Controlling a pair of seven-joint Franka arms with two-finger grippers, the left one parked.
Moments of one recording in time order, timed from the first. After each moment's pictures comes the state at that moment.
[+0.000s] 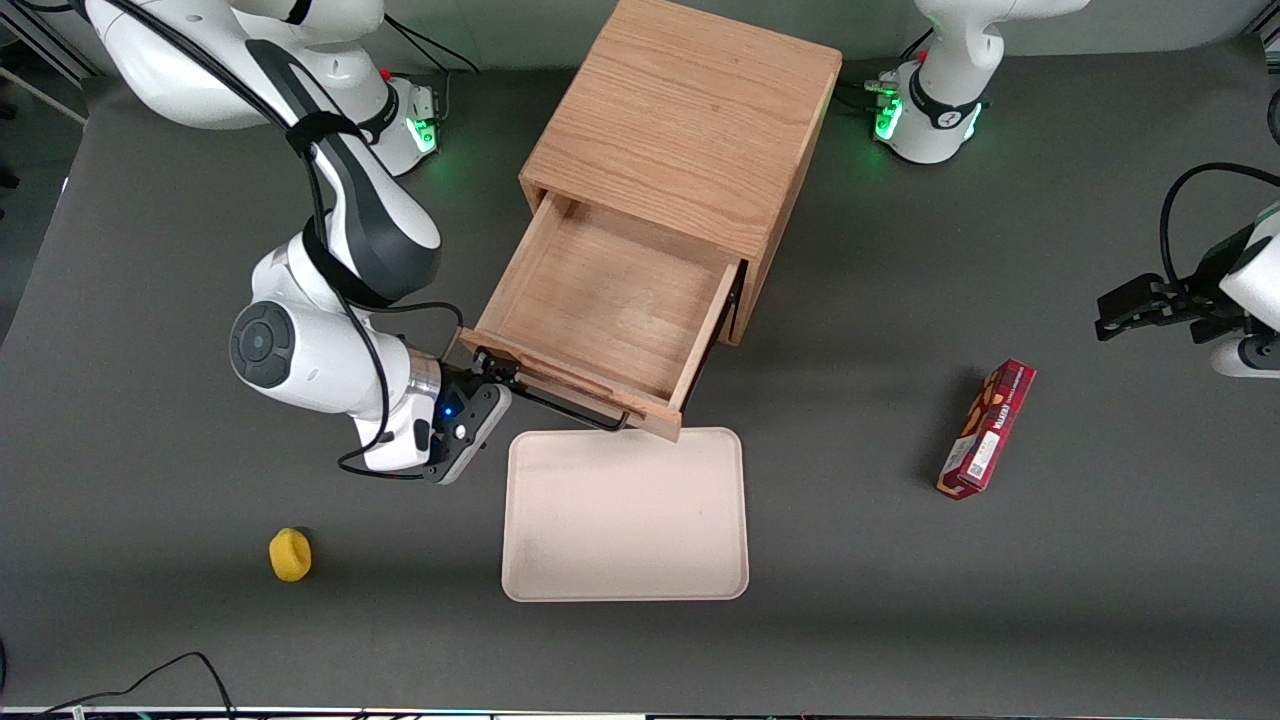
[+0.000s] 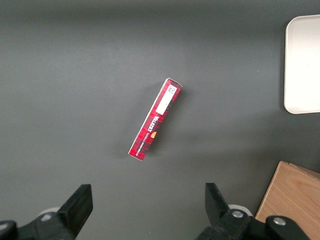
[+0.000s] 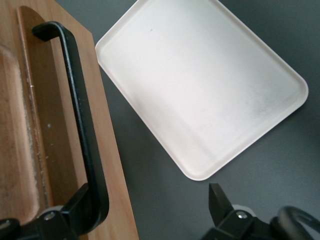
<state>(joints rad) 0.07 0.50 0.37 -1.52 0.16 2.05 -0.51</state>
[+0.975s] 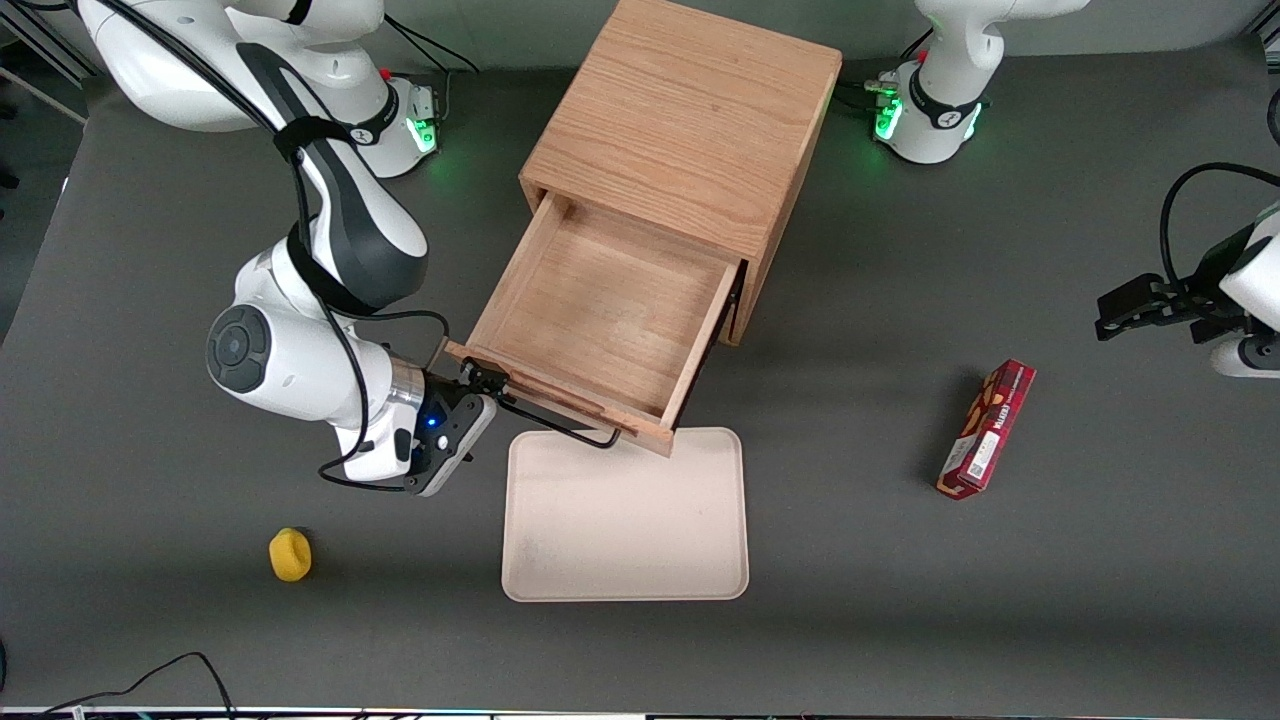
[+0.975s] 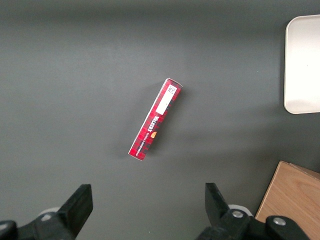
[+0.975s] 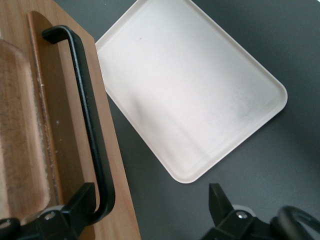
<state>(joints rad) 0.07 0.51 0.35 -1.50 0.18 2.06 -0.53</state>
